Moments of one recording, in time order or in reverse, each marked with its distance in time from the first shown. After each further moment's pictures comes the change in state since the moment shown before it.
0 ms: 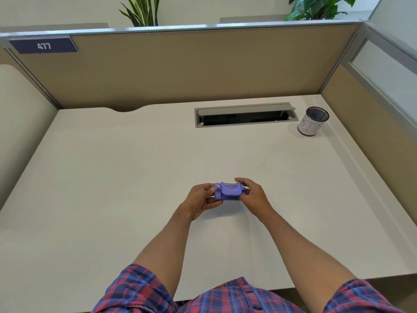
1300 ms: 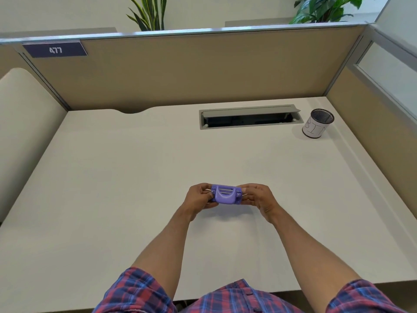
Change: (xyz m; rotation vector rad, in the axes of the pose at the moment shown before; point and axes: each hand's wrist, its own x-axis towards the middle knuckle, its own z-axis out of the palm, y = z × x) left_hand -0.010 0.001 -0.012 0.309 0.140 0.172; right_hand -0.001 -0.009 -0.014 0.419 -0.205 0.151
